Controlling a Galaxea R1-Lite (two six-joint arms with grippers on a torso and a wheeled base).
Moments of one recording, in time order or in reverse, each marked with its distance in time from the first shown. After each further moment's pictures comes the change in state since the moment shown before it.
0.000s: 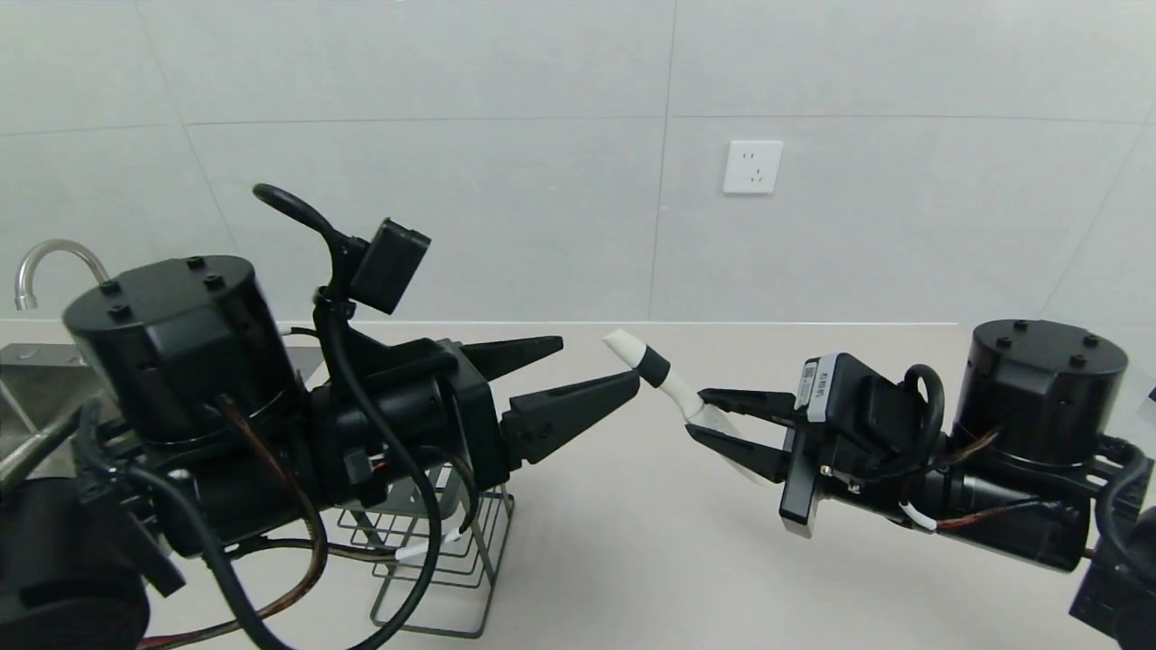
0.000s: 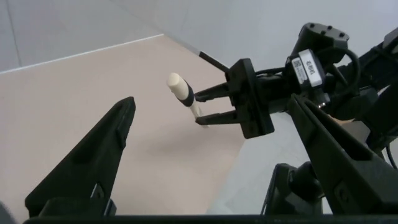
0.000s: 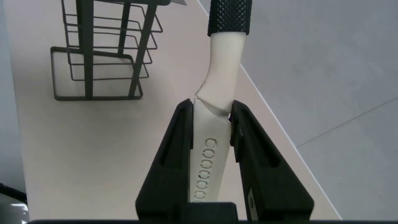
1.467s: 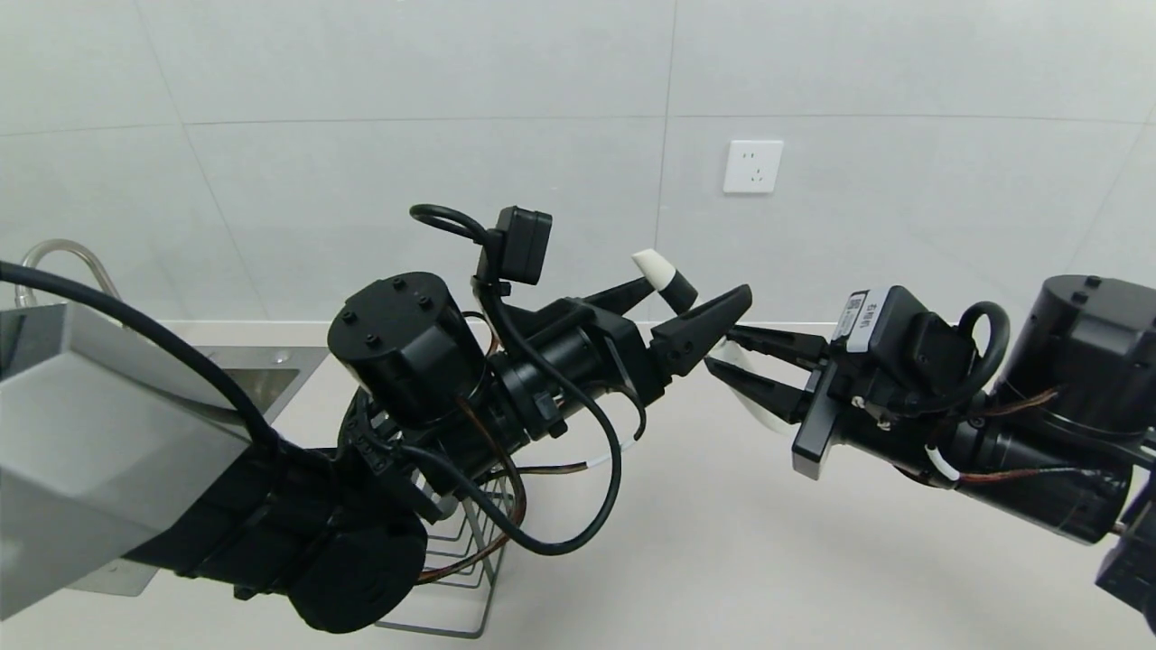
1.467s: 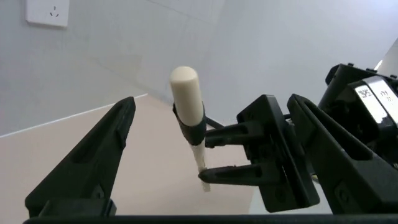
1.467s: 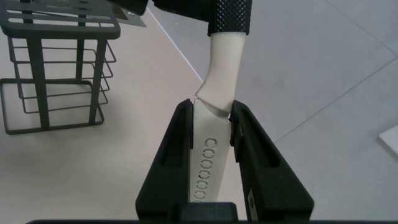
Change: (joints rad) left arm -0.093 0.394 -0.235 -0.468 0.117 -0.109; right arm -0.013 -0.052 -0.053 -0.044 -0.079 0.025
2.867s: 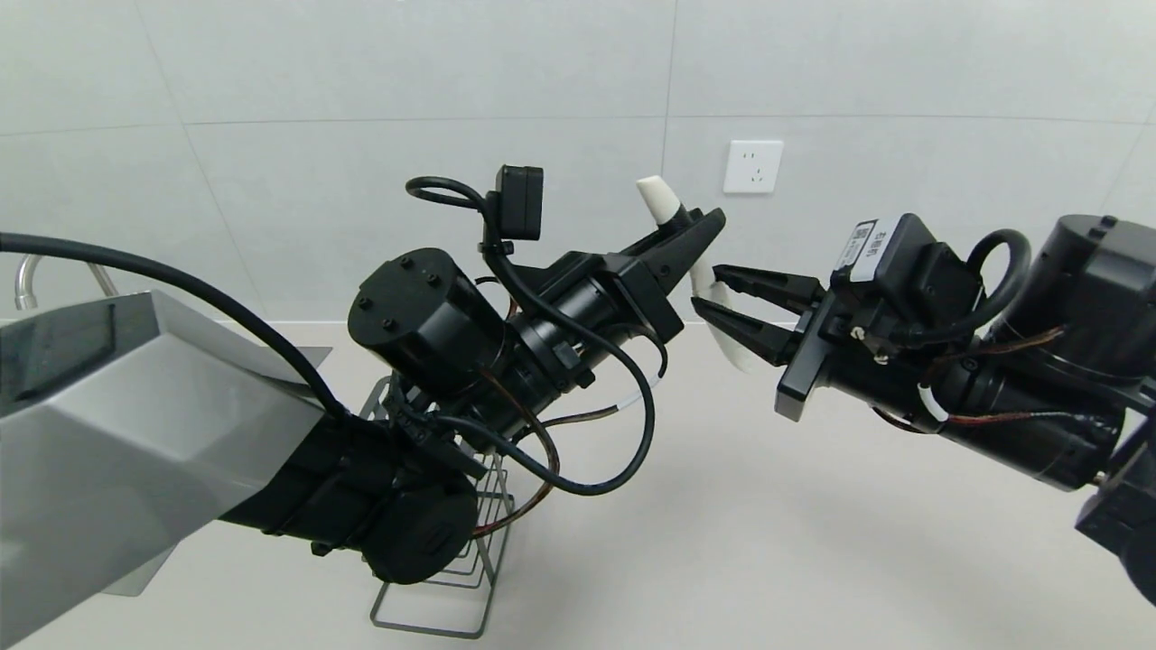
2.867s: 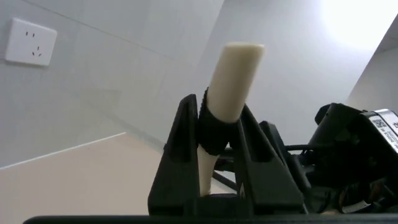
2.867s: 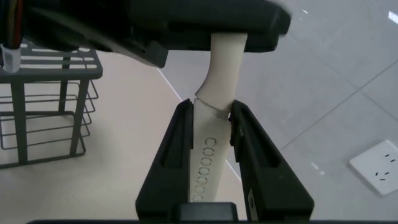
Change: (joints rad) left arm 0.000 0.083 -0.150 -0.133 0.007 -0.102; right arm 0.010 0.017 -0.132 0.002 0.003 0.004
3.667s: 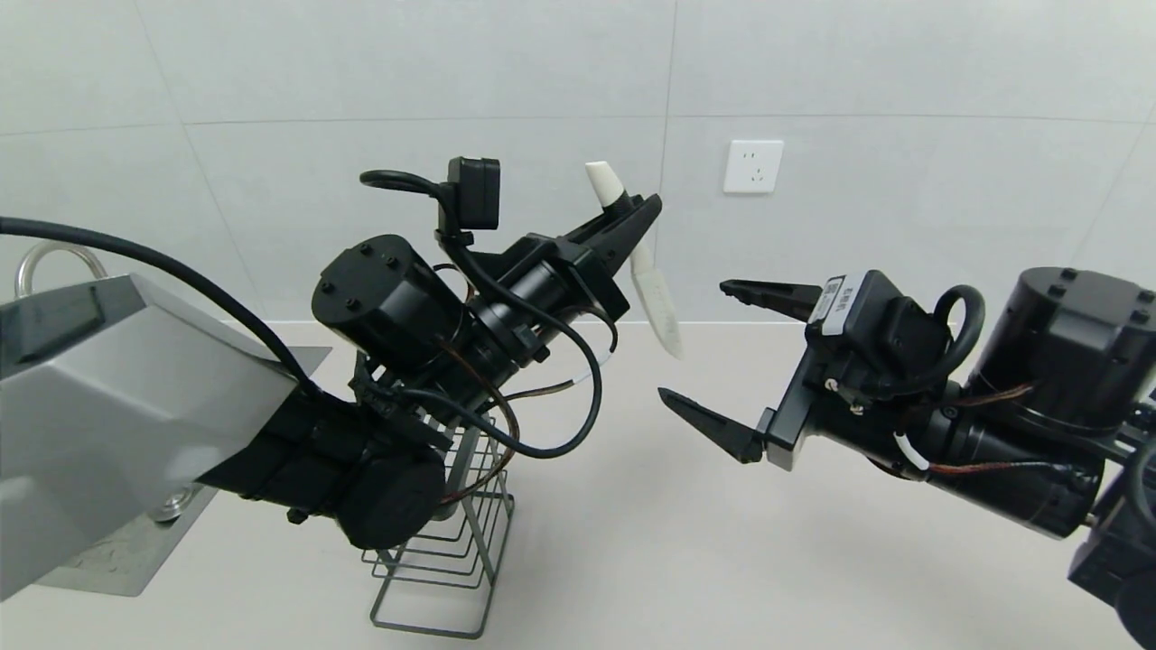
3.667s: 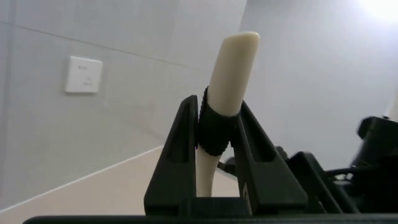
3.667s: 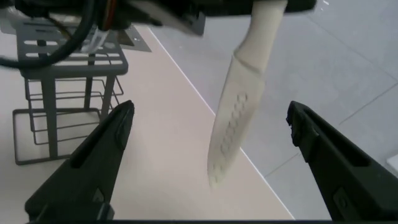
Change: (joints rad) left arm 0.101 -0.016 0.023 -0.012 0.002 0.158; right arm 0.036 0.013 0.099 -0.021 -0.041 0.040
